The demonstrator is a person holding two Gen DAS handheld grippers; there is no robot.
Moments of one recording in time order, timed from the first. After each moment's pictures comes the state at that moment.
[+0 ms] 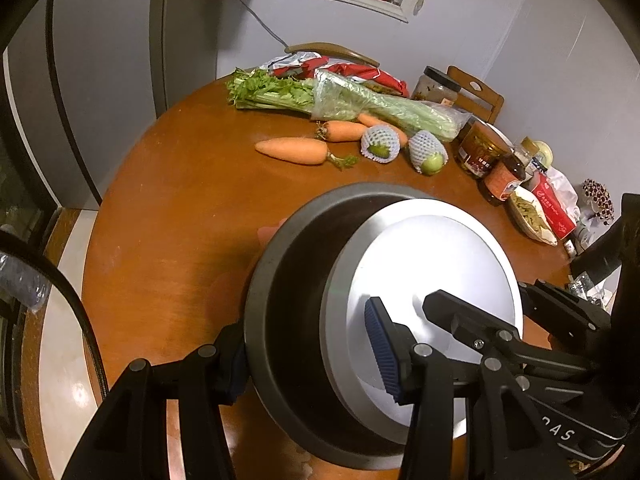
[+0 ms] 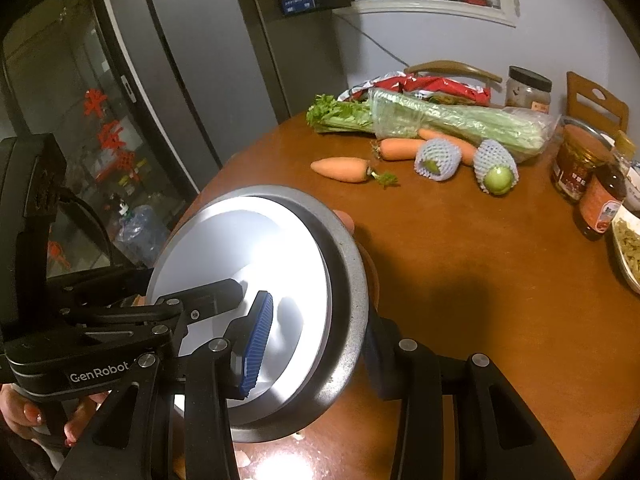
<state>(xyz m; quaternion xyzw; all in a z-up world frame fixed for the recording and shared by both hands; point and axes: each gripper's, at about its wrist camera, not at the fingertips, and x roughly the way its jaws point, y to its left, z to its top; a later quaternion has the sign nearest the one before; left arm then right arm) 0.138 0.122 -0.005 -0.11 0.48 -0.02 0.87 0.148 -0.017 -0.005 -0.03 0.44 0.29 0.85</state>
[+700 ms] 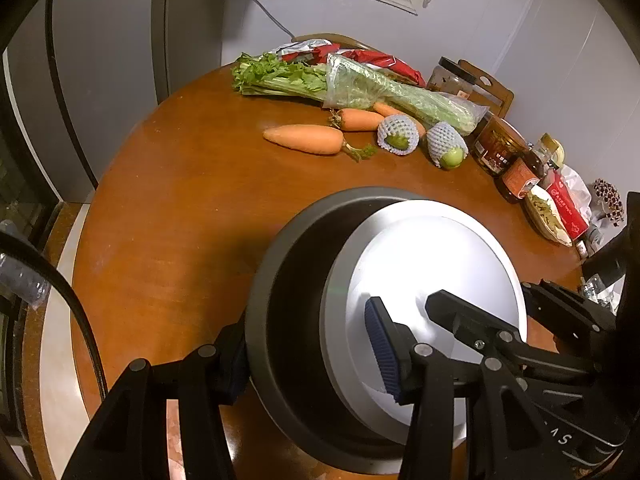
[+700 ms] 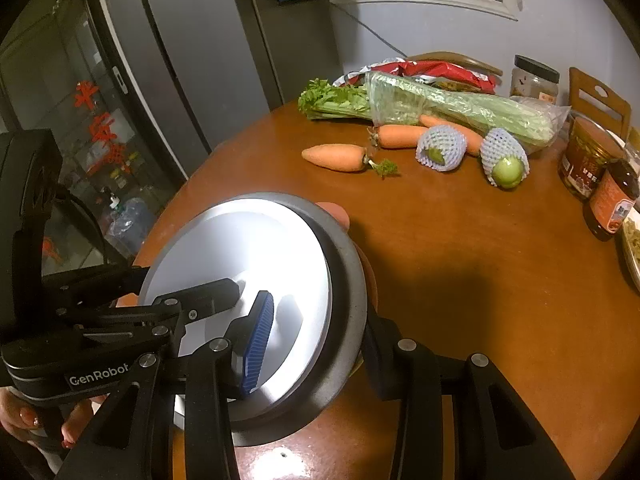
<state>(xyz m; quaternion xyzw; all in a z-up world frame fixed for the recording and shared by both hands) 0.155 0.128 -0.027 -0.11 0.49 -0.01 0.87 0.161 -0.006 -0.027 -0.04 0.45 0.28 0.84</state>
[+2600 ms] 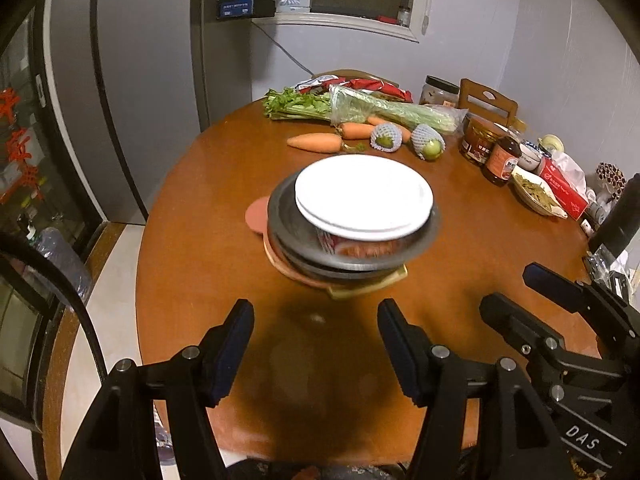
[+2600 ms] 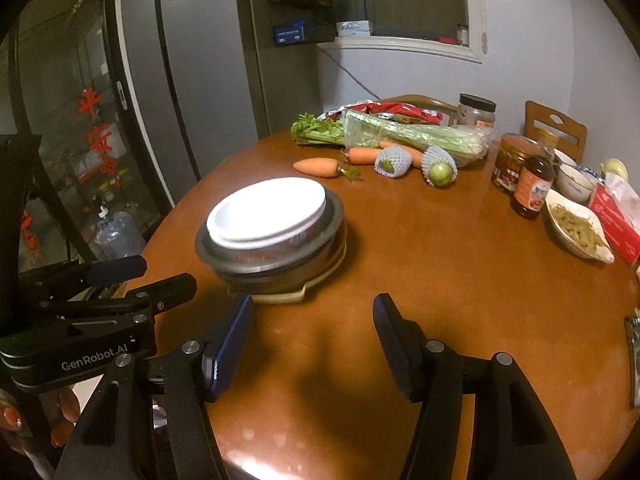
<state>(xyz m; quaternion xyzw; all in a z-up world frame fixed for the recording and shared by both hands) 0.019 0.083 0.004 -0.07 0.42 0.06 0.90 0.031 -0.061 0.006 -0.06 0.37 0.24 0.89</state>
